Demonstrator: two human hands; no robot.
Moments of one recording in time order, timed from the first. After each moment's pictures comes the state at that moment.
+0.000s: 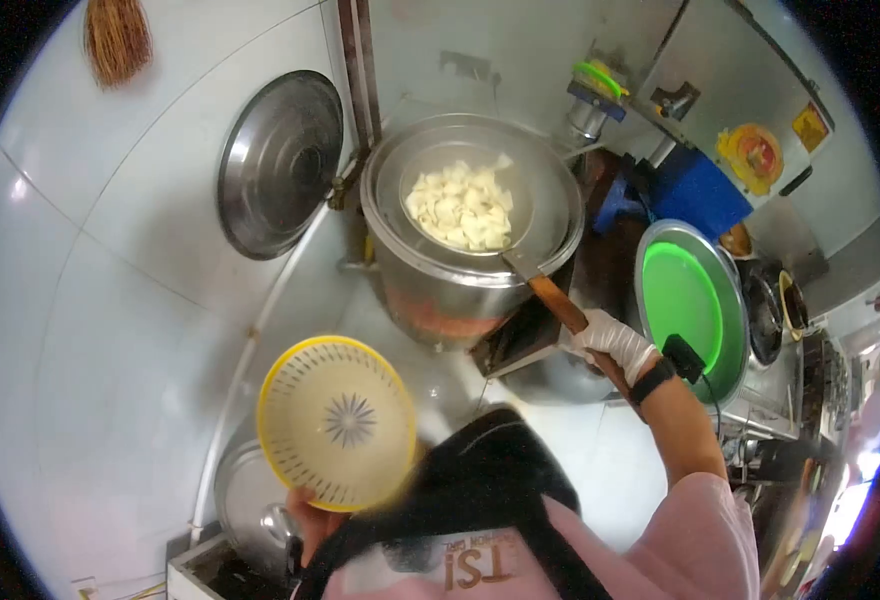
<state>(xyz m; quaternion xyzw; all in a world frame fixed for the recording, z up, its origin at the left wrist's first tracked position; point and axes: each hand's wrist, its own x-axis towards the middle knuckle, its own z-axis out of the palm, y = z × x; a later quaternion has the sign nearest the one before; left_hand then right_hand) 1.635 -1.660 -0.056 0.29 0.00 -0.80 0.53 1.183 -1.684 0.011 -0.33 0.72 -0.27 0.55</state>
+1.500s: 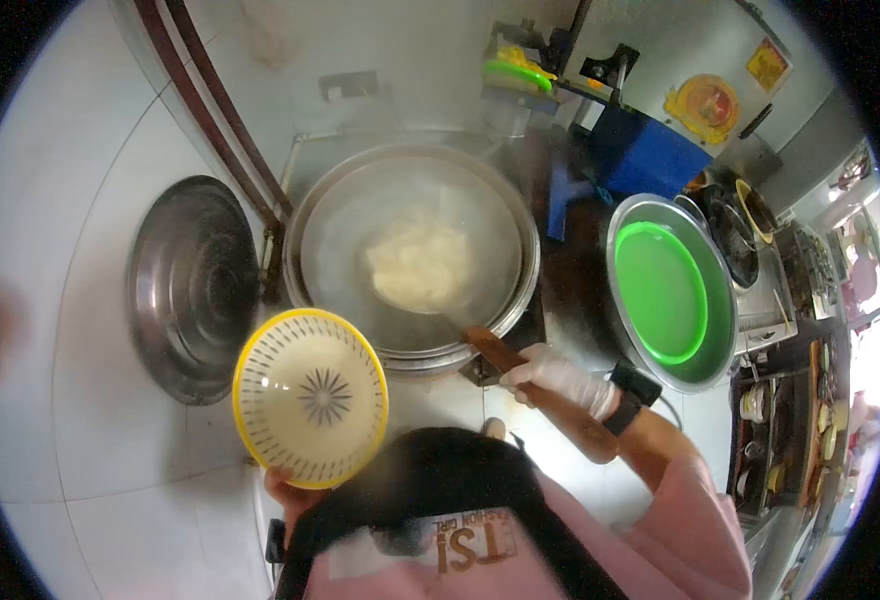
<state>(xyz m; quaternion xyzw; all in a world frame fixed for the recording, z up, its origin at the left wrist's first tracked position) 1.561 -1.907 -0.035 0.23 -0.12 -0.90 0.36 1.224 -1.760 0.023 -0.14 0.66 -0.39 0.62</state>
